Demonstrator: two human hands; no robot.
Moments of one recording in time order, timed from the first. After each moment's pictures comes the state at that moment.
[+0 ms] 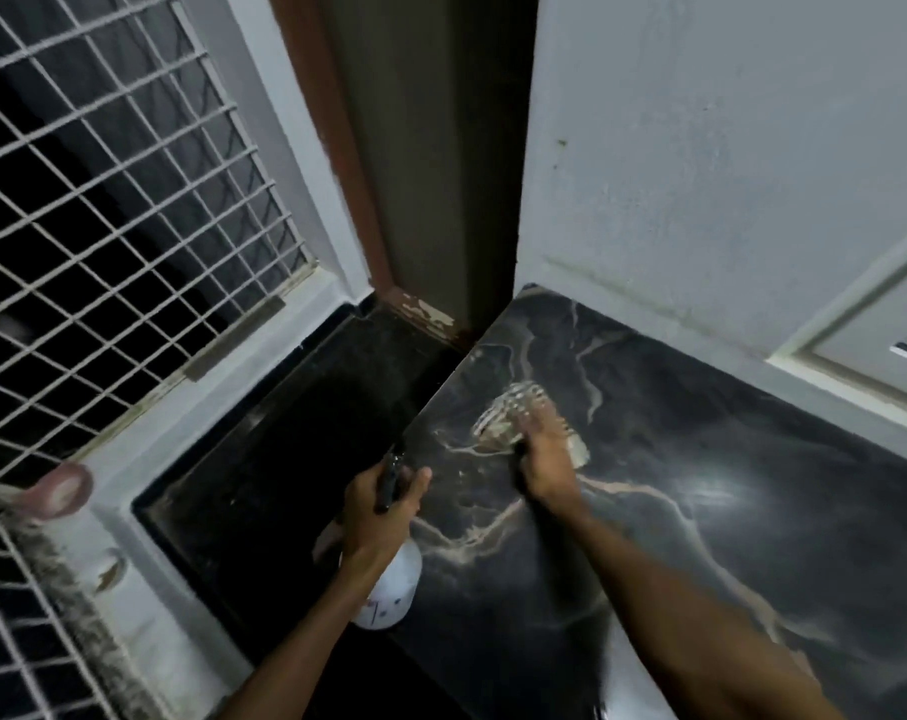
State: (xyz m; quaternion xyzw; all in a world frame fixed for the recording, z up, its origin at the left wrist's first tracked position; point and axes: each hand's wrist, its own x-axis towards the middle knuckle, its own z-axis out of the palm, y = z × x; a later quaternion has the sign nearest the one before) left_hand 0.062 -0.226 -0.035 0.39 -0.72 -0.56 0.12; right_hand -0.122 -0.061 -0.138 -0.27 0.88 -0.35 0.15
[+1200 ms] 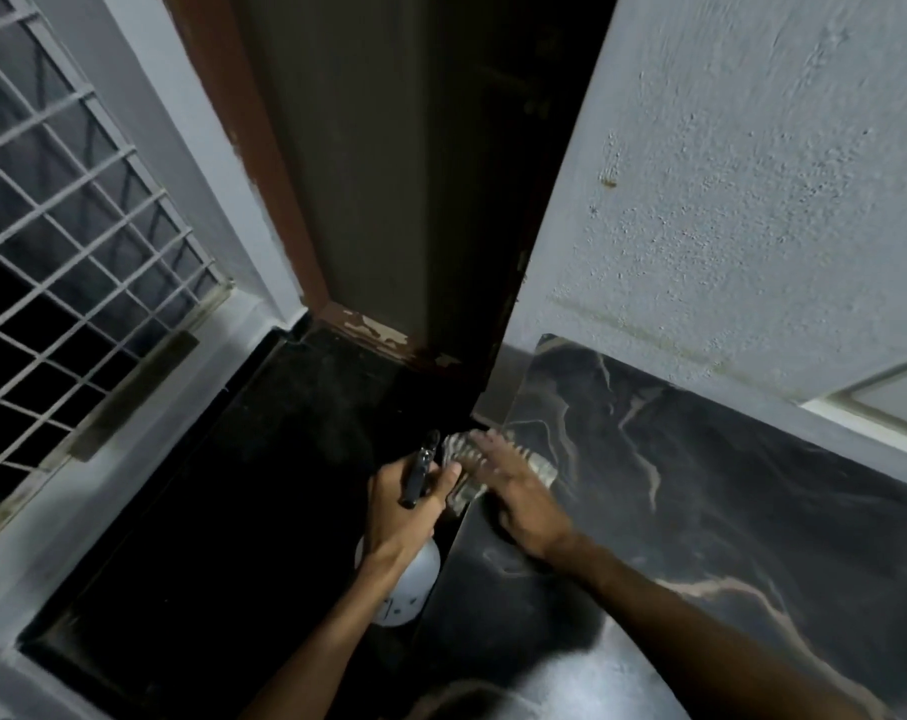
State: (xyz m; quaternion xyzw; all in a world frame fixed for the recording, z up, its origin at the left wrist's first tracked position) left_hand -0.099 -0.379 -0.062 0.31 -0.75 -0.59 0.01; right_hand -0.176 -0.194 -0.138 -0.42 0.86 -0.28 0.08
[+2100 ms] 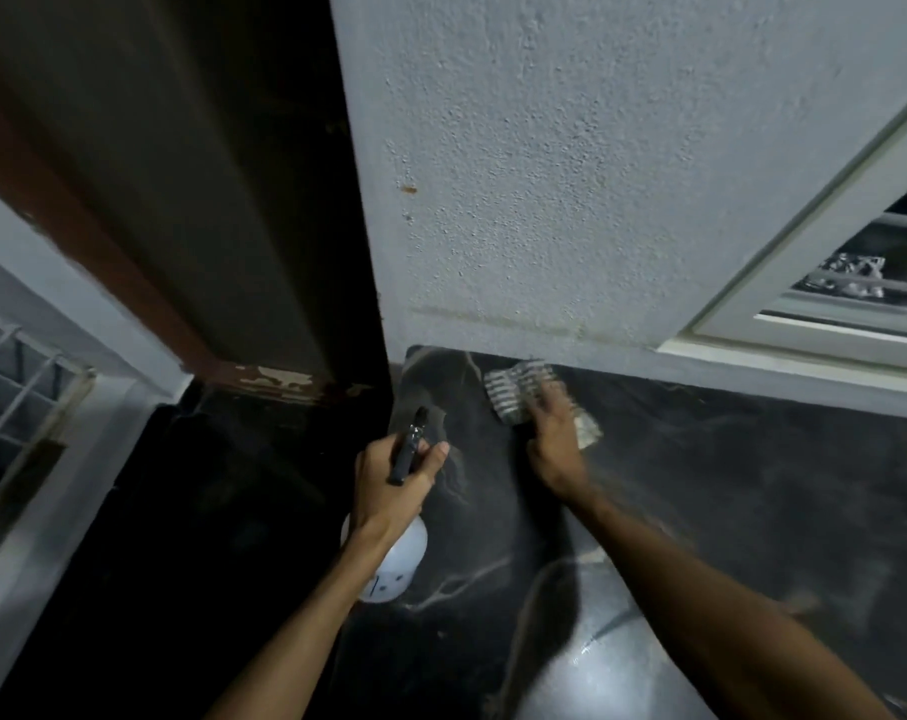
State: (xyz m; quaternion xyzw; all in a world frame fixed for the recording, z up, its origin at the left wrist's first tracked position) left_hand -0.188 -0.283 -0.046 0.17 -0.78 -0.61 -0.04; right_hand -0.261 -0.046 -0.134 -0.05 0.96 -0.27 0.04
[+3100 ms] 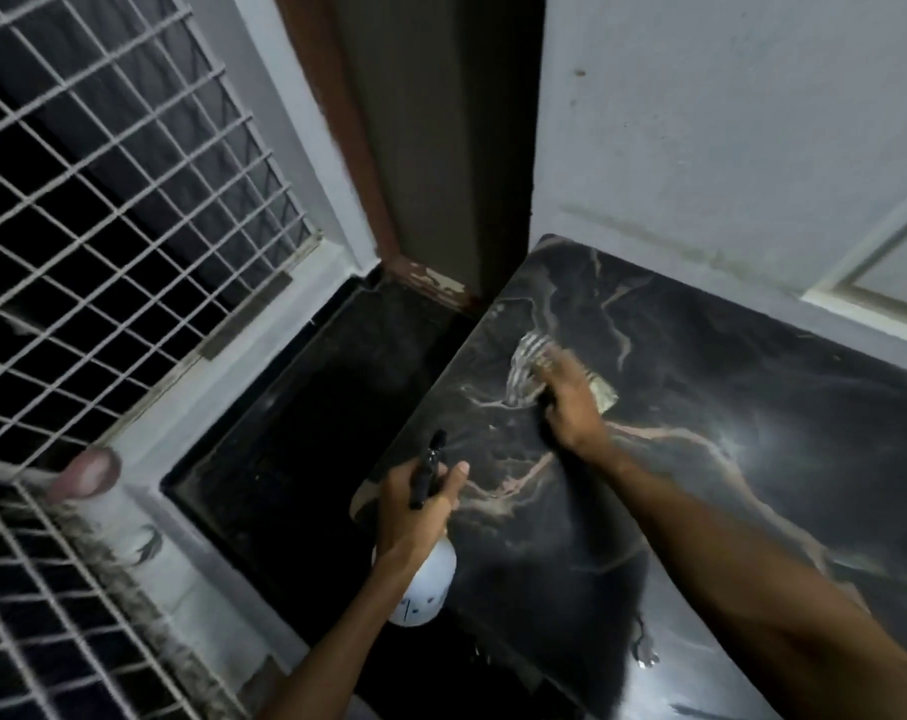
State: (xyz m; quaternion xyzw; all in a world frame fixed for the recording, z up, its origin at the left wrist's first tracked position) left_hand 0.097 -0.207 -0.041 0.41 -0.70 -0.59 0.05; right_hand -0.119 -0.066 -0.138 -0.31 0.89 -0.33 0.09
